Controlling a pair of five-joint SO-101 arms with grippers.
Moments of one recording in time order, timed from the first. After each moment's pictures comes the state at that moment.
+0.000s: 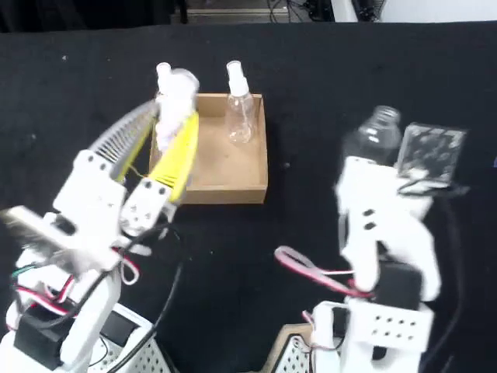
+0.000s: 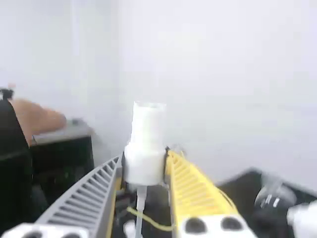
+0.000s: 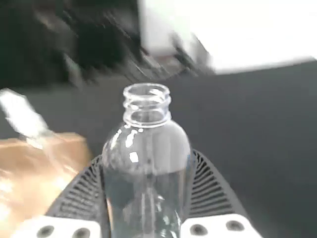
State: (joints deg) left arm 22.4 -79.6 37.9 31.3 -5.7; right arm 5.2 -73.3 56.7 42.2 -3.3
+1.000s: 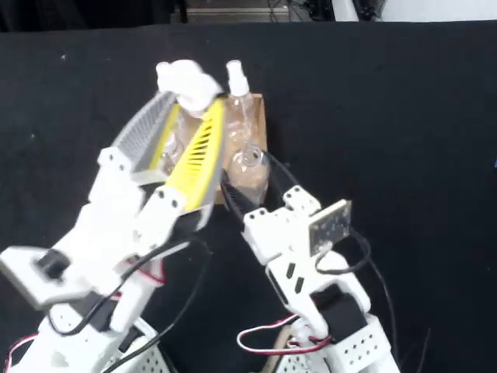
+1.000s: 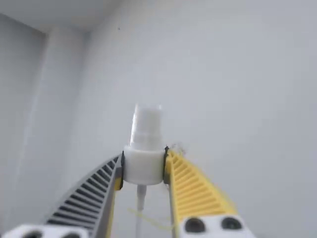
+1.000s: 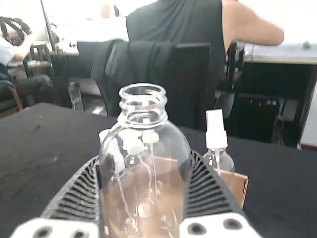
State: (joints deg) left arm 33.0 -75.7 54.6 -17.4 1.4; right arm -27.9 -101.4 88.6 21.3 -4.5
